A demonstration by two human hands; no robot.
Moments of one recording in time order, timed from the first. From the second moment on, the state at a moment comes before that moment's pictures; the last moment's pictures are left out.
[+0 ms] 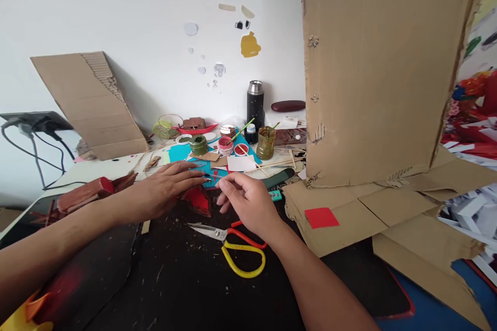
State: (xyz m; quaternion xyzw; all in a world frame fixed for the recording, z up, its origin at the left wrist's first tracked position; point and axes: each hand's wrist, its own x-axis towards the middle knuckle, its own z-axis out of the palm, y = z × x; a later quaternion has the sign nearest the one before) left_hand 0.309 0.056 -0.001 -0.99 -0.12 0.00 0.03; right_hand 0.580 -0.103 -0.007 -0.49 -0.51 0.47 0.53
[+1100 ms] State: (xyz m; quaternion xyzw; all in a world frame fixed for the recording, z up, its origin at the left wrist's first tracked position) left_hand 0.302 0.087 0.010 -0.98 -0.19 -0.03 0.05; right_hand 0.580 -0.103 -0.006 -0.49 -0.51 0.48 0.51
